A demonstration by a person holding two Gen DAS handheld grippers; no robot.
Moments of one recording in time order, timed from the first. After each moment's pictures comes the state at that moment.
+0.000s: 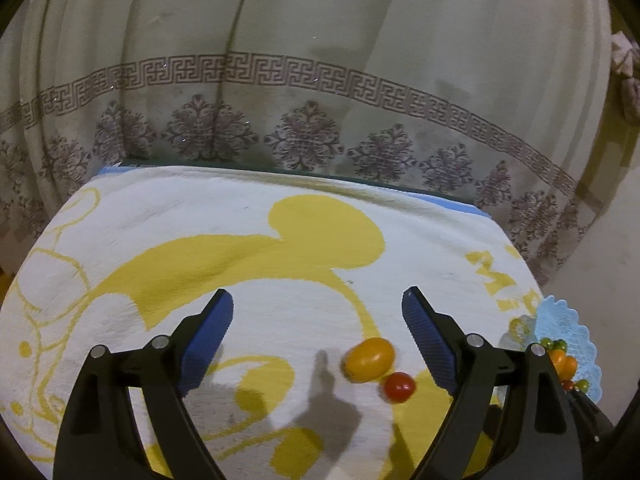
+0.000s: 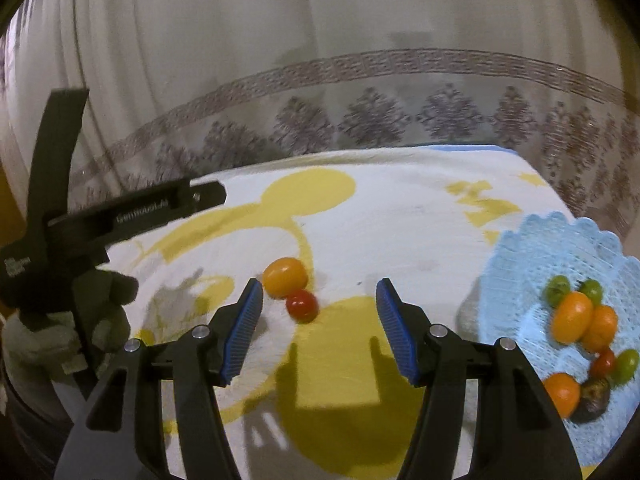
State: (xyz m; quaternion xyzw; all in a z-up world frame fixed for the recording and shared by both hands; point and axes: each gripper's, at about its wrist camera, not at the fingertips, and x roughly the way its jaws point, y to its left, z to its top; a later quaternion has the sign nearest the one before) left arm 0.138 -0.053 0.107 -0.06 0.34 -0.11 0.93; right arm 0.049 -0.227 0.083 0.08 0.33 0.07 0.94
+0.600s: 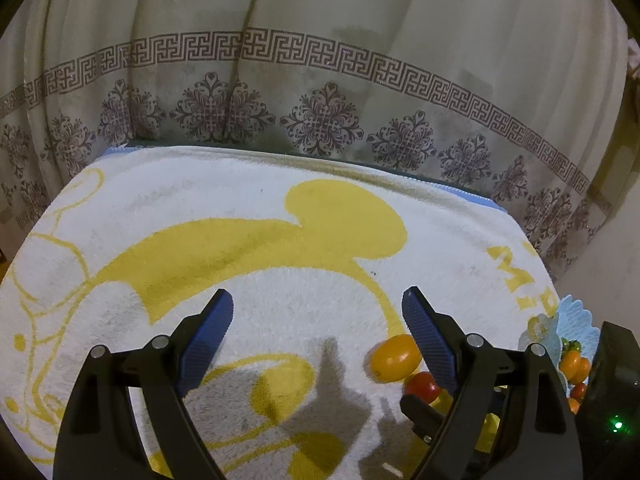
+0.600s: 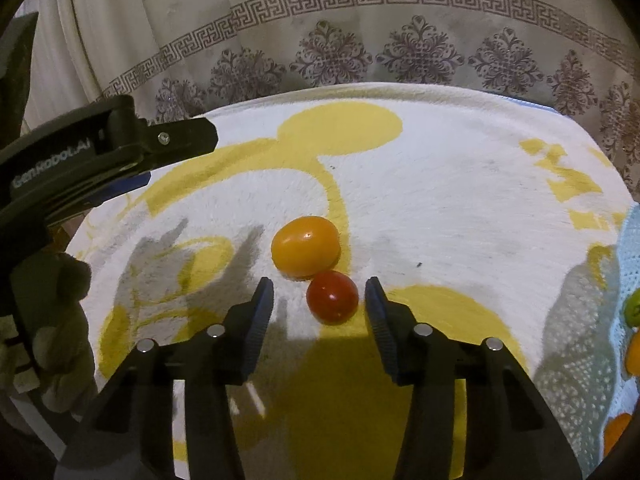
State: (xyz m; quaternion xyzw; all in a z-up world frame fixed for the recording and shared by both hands) left arm 0.153 -0.044 0.087 -0.07 0.36 -0.10 0.92; right arm 0.111 -0.195 0.032 0.06 0.42 0.11 0.90
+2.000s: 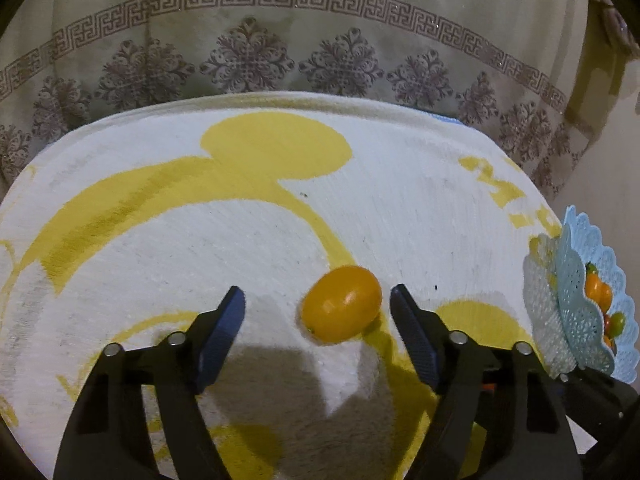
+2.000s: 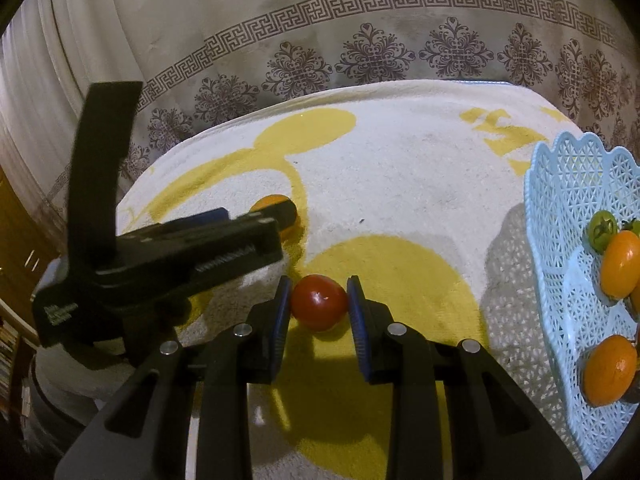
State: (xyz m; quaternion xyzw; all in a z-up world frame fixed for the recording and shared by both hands) left arm 0.153 -0.108 0.027 0.00 0.41 -0.18 0.90; right arm 0.056 -0.236 0.045 0.12 0.39 0.09 0.91
